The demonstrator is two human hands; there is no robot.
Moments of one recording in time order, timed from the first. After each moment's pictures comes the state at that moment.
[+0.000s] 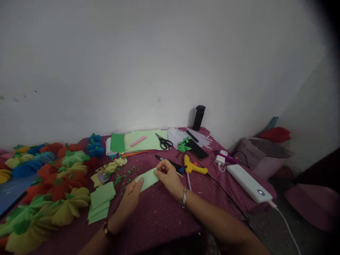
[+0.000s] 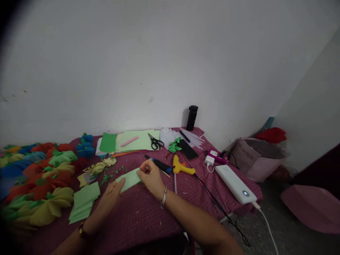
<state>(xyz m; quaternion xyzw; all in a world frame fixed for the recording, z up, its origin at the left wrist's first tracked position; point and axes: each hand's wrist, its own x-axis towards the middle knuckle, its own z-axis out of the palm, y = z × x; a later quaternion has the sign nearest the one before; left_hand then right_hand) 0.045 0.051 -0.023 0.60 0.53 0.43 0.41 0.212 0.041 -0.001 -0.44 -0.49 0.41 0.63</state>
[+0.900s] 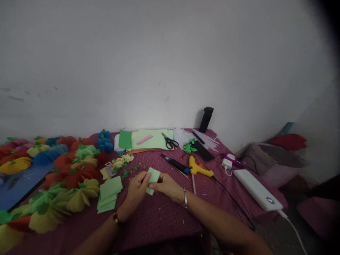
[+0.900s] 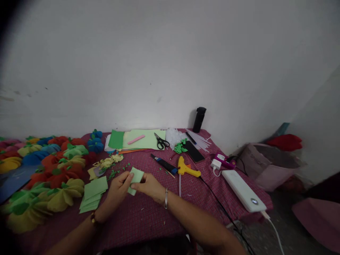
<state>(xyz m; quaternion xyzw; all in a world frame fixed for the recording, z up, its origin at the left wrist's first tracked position) 0.050 0.057 -0.015 0.72 0.43 0.43 0.33 0.191 0.039 -0.027 -0.35 -0.51 0.63 0.47</state>
